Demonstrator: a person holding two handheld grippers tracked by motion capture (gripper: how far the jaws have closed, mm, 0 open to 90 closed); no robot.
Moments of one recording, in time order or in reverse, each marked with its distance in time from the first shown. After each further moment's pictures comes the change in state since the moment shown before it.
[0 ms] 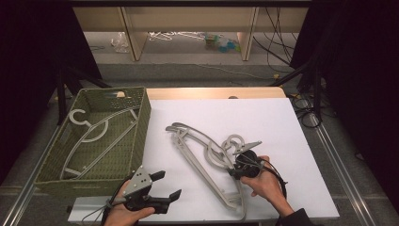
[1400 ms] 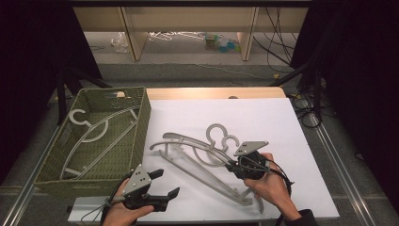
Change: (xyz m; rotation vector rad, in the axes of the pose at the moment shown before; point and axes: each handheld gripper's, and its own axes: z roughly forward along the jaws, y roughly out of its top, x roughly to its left) left arm 0.005 0.001 0.001 -0.010 0.024 0.018; right arm 0.023 0.010 -0.043 -0.157 0.039 -0.192
